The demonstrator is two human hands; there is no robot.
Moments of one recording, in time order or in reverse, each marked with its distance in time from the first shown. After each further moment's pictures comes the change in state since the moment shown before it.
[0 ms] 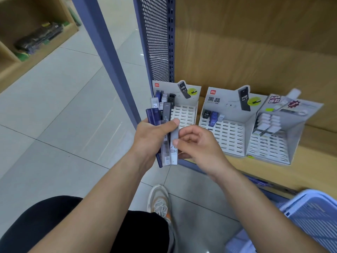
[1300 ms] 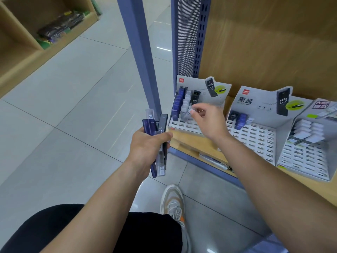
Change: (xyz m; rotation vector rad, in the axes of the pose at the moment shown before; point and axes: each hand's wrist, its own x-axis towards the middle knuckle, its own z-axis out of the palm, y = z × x) left_hand 0.013 -0.017 -0.067 0.087 0.220 -0.051; right_hand 0.138 0.031 0.009 -0.745 0.170 -0.373
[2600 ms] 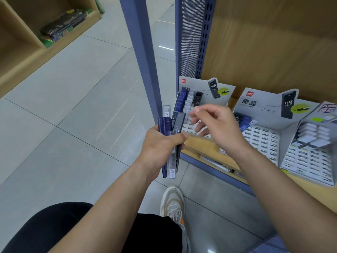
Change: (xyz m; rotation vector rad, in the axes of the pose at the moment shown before) left_hand -0.002 0.006 0.018 0.032 -0.145 0.056; right_hand -0.035 -0.051 -0.037 0.444 -0.165 0.129
